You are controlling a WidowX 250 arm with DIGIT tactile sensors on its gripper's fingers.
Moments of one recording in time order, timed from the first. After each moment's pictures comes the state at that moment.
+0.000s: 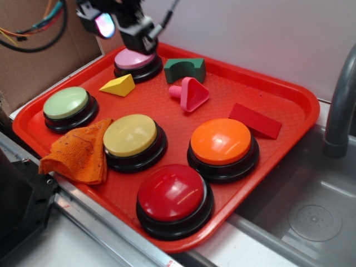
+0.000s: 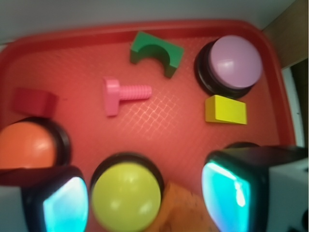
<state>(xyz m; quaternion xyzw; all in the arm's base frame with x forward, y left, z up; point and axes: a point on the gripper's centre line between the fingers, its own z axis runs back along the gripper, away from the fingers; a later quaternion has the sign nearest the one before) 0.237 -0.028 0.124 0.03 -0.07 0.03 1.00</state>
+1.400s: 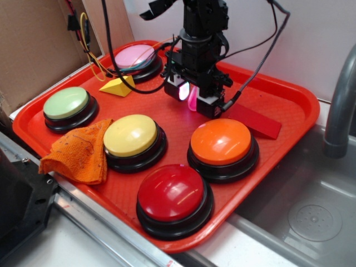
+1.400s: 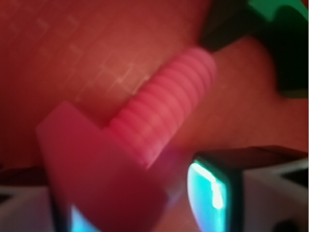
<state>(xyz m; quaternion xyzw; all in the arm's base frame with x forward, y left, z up) 0.299 -0.053 0.011 0.07 0.03 0.01 1.00</state>
